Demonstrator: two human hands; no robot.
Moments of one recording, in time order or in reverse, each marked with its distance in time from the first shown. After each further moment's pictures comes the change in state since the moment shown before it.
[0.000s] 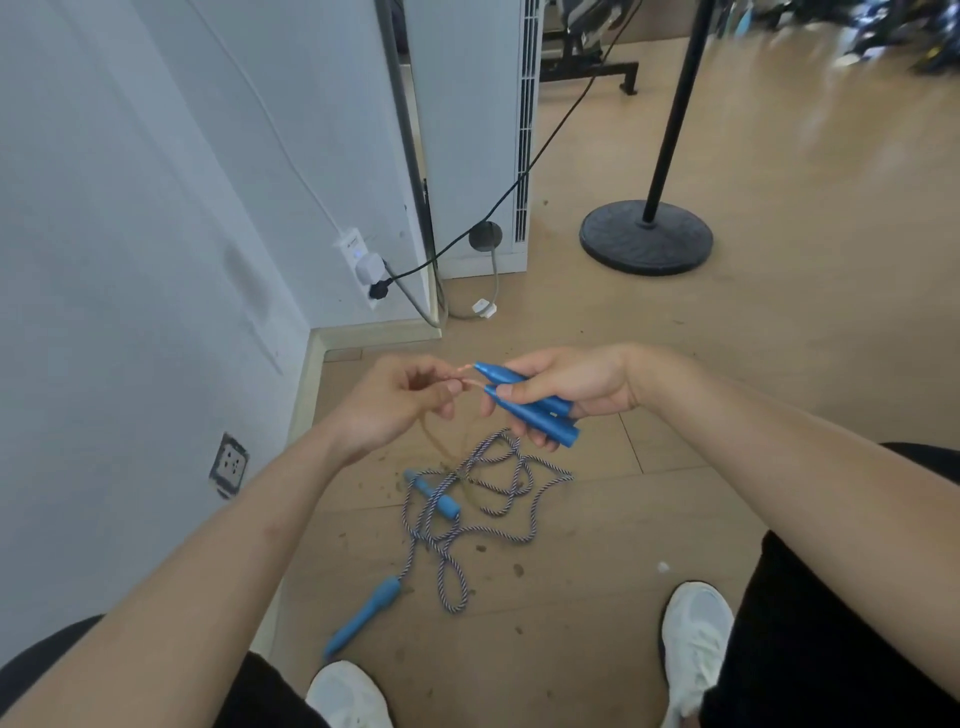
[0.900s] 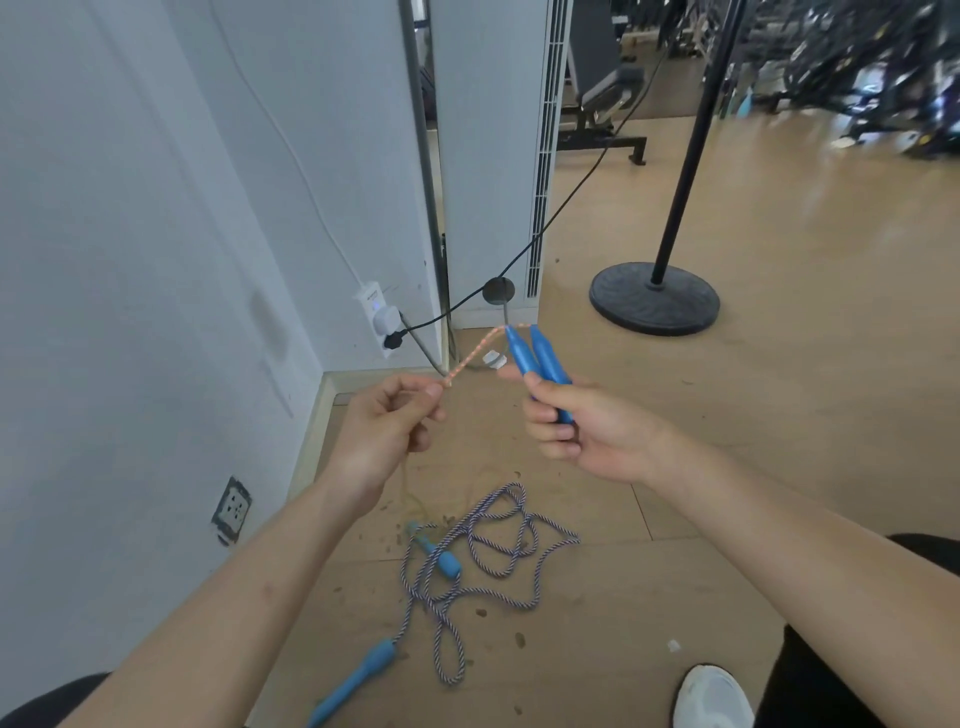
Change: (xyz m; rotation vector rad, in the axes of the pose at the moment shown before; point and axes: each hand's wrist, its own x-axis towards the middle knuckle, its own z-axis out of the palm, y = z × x) left_hand 0.003 0.013 -0.005 -0.403 0.446 -0.071; right_hand -0.001 -0.008 0.010 0.663 0.275 -0.334
